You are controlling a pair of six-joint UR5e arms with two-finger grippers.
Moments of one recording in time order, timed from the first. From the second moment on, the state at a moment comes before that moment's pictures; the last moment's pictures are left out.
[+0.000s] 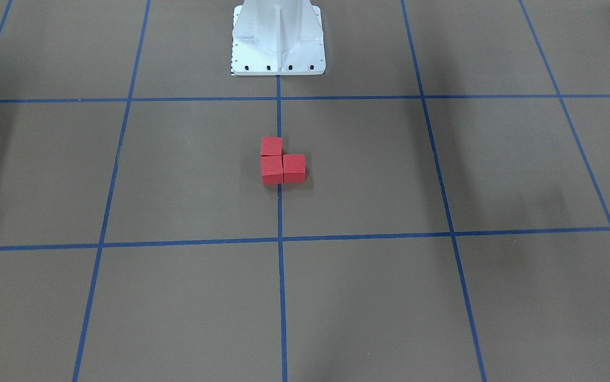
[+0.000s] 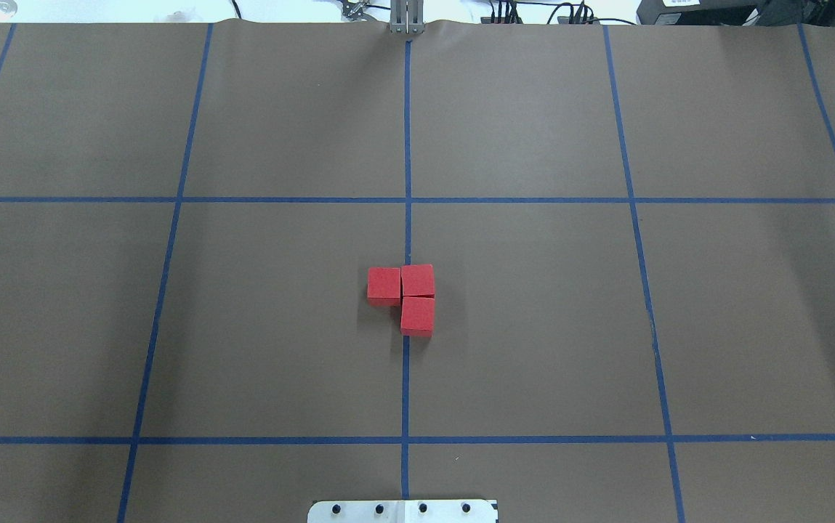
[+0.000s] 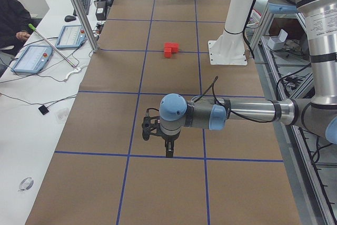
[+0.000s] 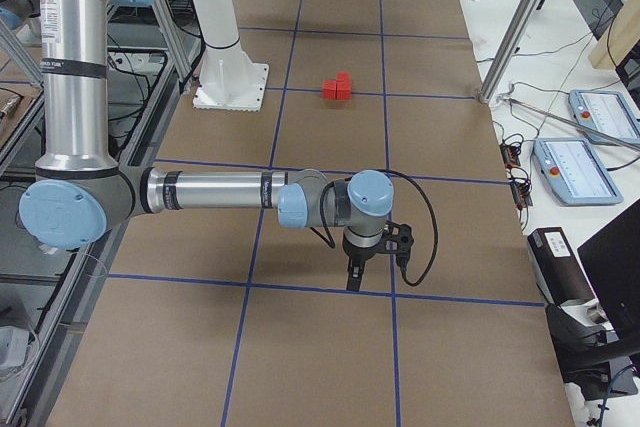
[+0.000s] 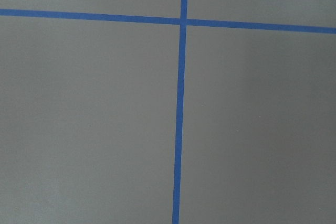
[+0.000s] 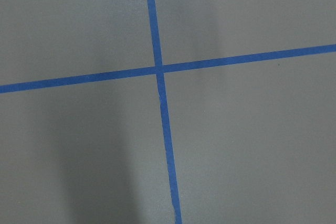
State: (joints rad) left arm -1.58 -1.31 -1.86 -1.64 -2.41 -0.09; right arm 1.50 -1.62 1.66 -1.55 2.30 0.23
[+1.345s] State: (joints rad) left arm -1.59 -1.31 -1.85 -1.64 -2.38 -0.09; right arm 1.50 -1.62 1.67 -1.55 2.31 0.23
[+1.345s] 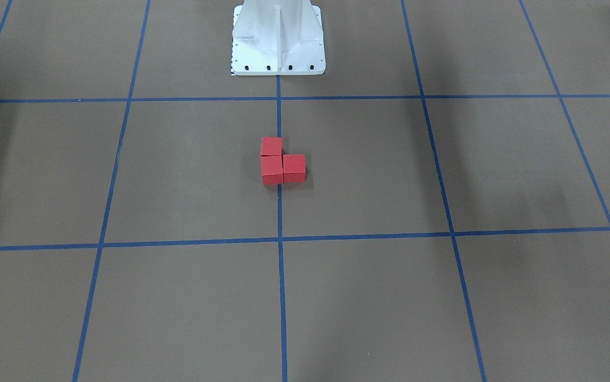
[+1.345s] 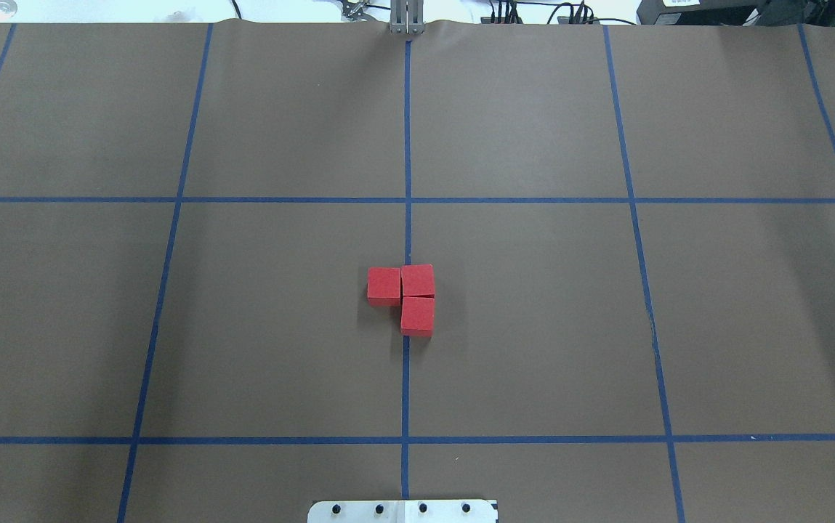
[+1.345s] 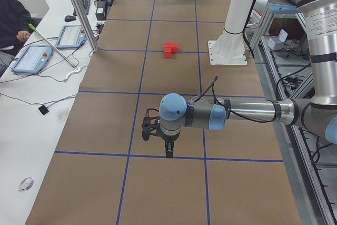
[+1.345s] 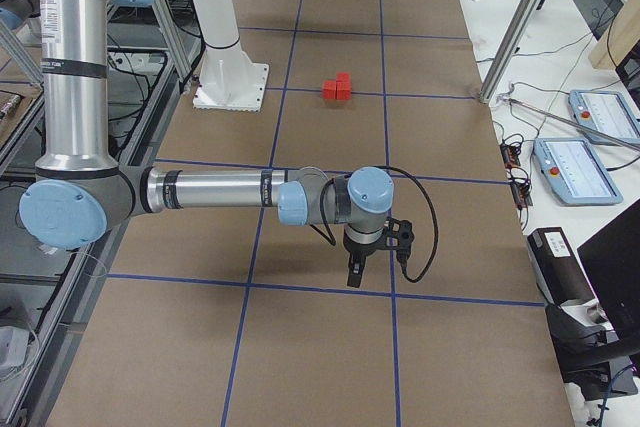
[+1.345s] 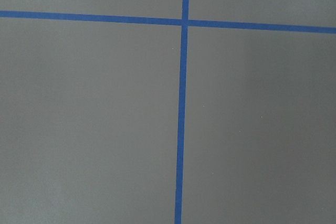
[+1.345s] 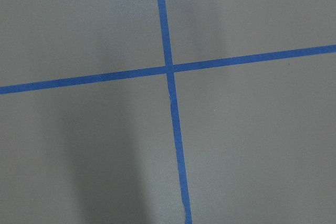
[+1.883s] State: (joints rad) left arm -1.59 -1.31 -1.86 -1.64 -2.33 -0.09; right arm 1.50 -1.62 1.67 -1.55 2.31 0.24
